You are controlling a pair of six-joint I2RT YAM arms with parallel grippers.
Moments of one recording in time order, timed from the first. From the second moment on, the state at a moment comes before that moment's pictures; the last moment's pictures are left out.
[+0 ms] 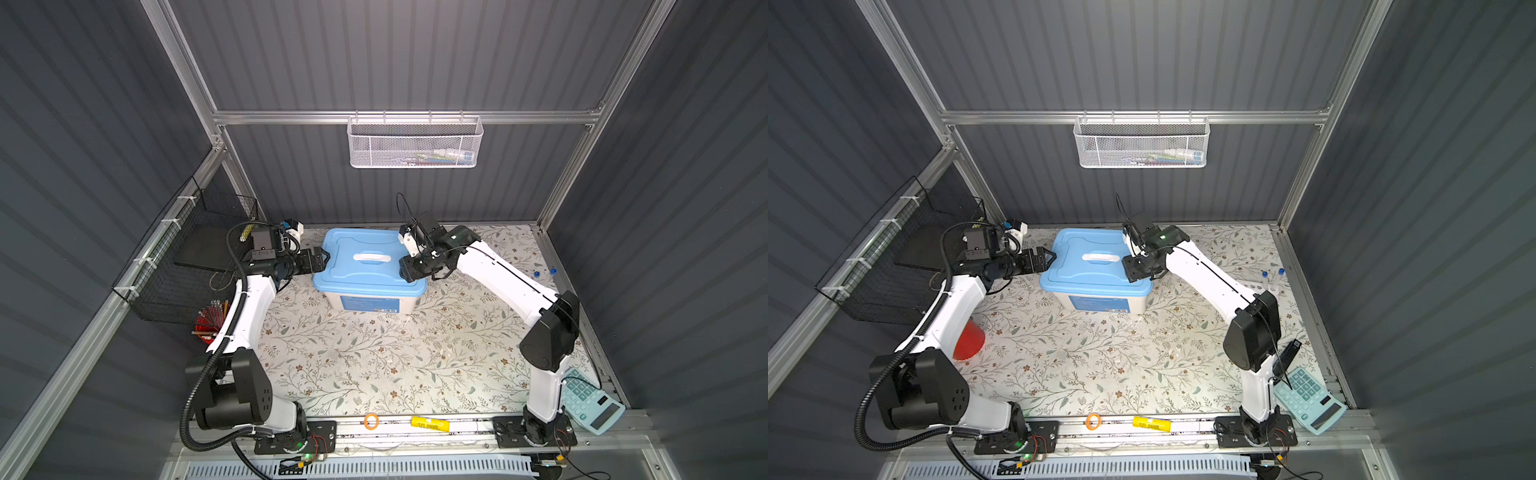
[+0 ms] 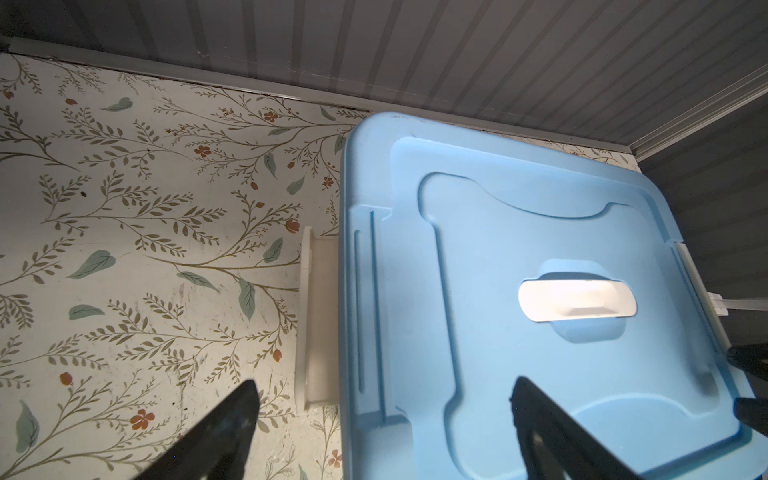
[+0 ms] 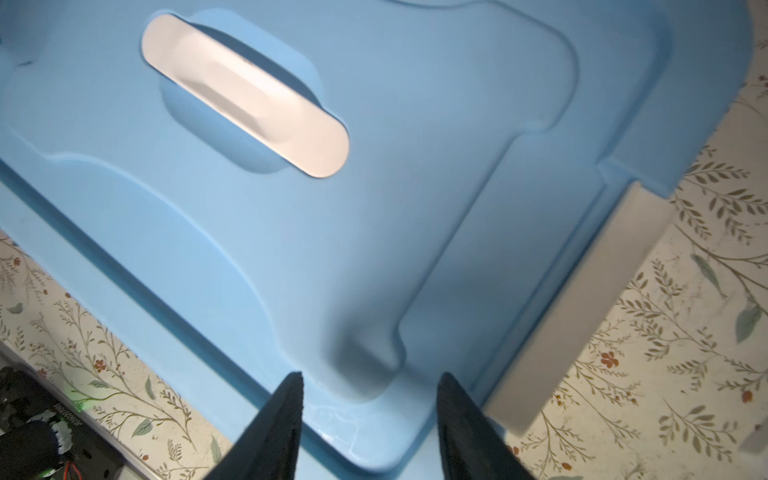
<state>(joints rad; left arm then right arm) 0.06 1.46 1.25 -0.52 0.44 -0.07 0.70 1.94 1.95 -1.04 -0.06 0.24</state>
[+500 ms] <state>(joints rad) 0.06 1.47 1.25 -0.50 0.44 -0.07 0.76 1.90 1.88 -1.06 -0.05 0.29</state>
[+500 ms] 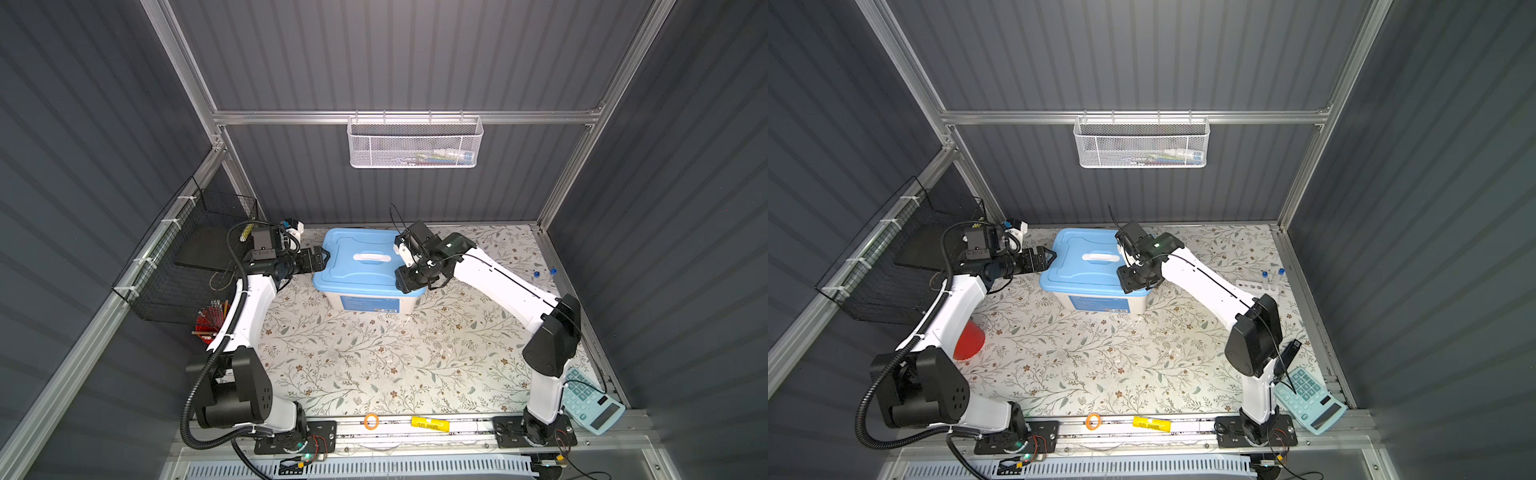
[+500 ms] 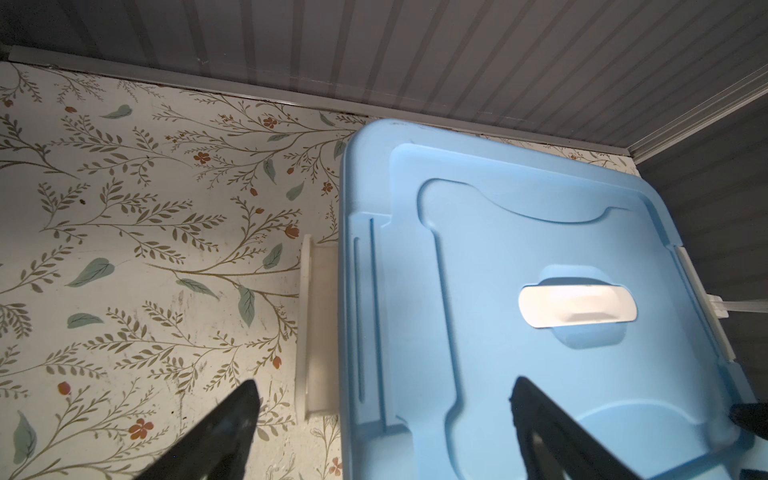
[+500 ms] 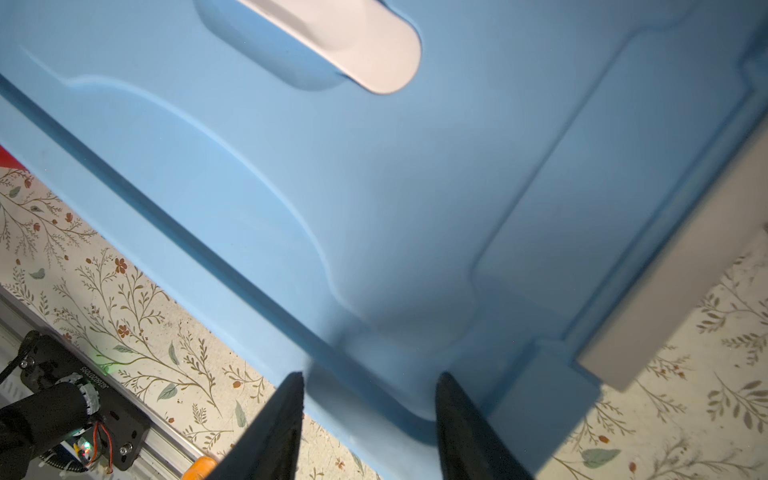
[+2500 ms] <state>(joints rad) 0.10 1.54 1.23 -0.53 0.62 -0.15 0.69 2.10 2.20 -1.15 -0.03 0.15</state>
